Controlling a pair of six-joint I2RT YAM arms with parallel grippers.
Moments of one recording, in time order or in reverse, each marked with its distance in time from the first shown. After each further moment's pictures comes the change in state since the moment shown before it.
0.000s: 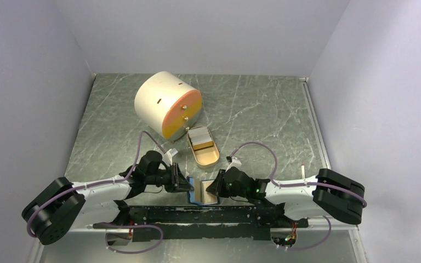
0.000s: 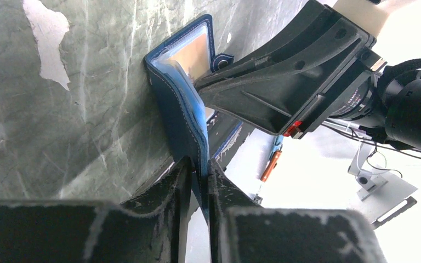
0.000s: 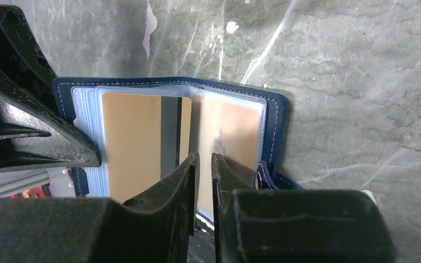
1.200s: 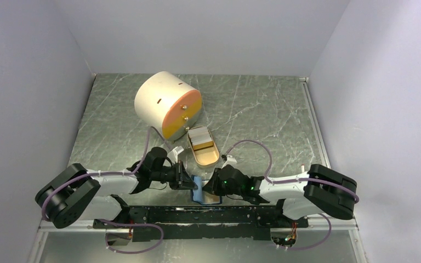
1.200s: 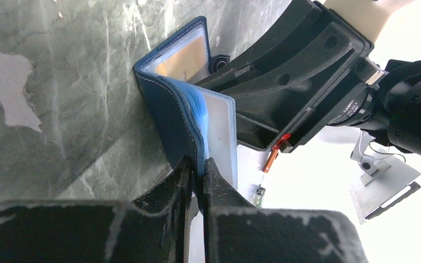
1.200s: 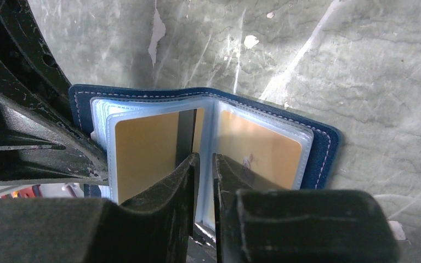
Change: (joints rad) left arm -0.001 0.167 0.042 0.139 0.061 0.043; right arm 0.000 0.093 0.058 0.022 -0.010 -0.031
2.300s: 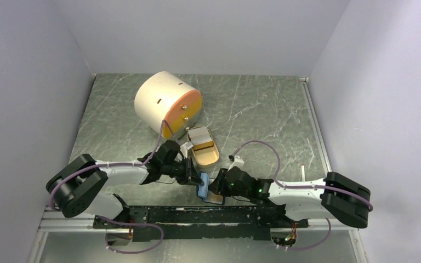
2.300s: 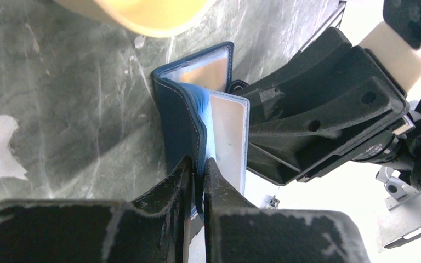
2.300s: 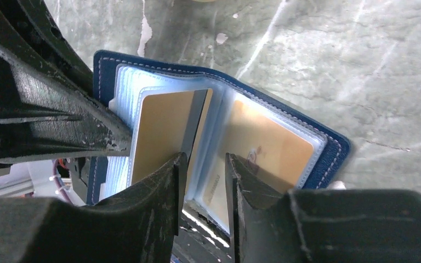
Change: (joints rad) left arm -0.072 0.099 0.198 -0.219 -0.114 0.056; right arm 0.000 -0.155 -0.048 -0.099 0.053 -0.009
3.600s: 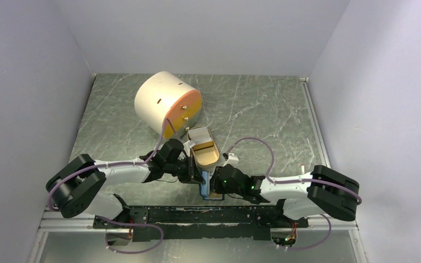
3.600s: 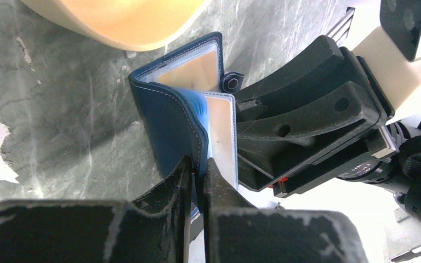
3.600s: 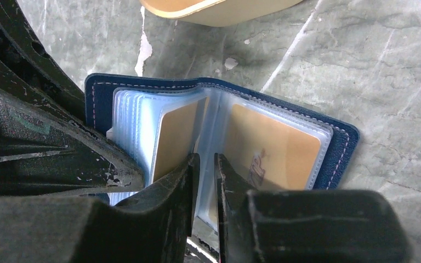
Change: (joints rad) left arm -0.032 0.014 0.071 -0.080 -0.053 0.003; right arm -0.001 0.132 0.062 0.046 0.029 -0.047
